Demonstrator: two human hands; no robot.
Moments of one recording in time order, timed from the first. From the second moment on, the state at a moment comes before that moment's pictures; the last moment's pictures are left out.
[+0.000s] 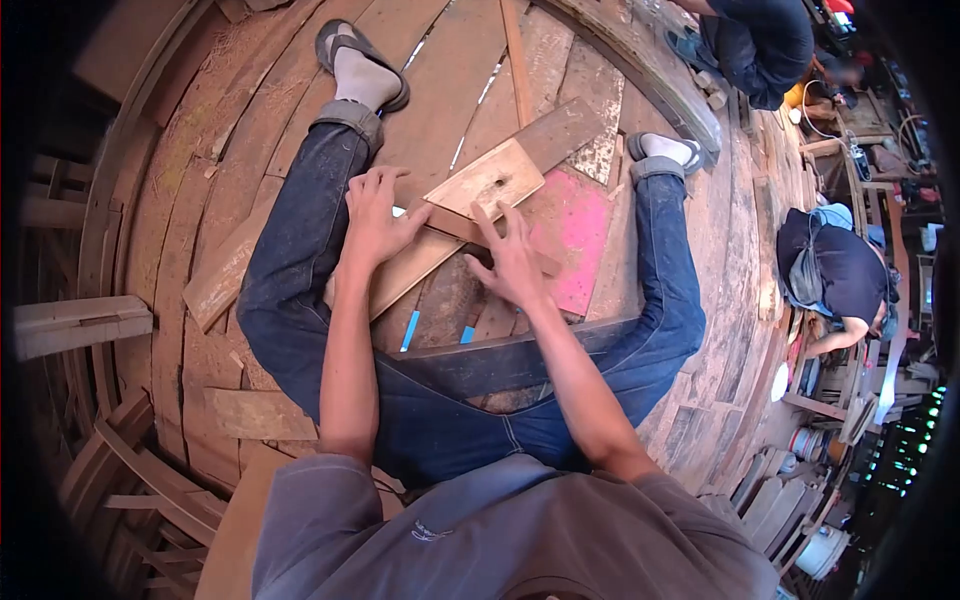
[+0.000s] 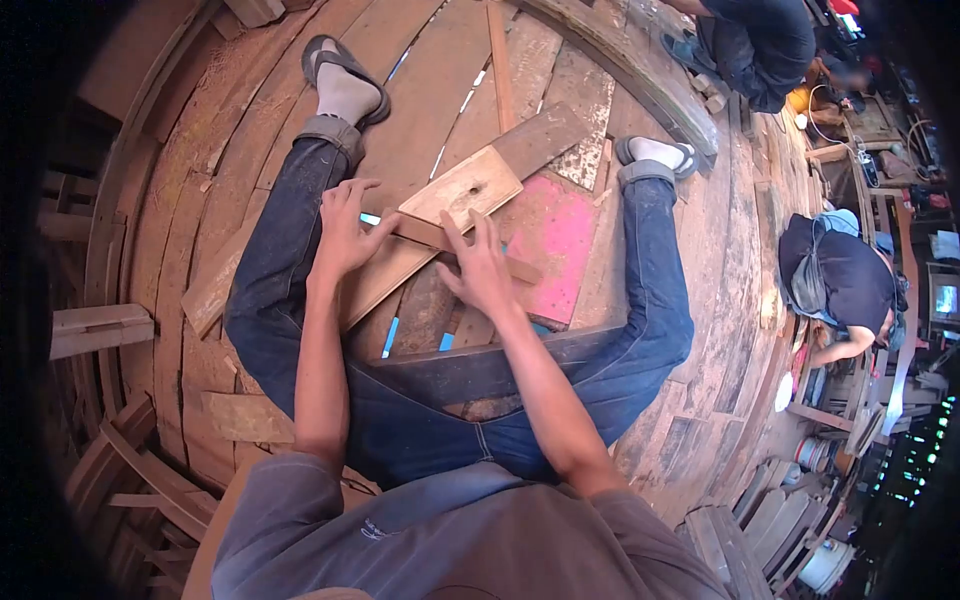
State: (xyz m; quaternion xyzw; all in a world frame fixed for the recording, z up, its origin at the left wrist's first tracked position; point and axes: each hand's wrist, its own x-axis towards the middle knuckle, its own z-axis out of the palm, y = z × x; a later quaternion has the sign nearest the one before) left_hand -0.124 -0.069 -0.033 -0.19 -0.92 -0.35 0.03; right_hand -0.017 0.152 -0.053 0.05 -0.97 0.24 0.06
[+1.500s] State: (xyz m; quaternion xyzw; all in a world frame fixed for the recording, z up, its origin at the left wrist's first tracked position) left_hand -0.134 -0.051 -0.112 -0.07 -0.95 -0.31 -0.04; right_hand -0.062 0.151 -0.106 -0.08 -0.99 0.04 0.13
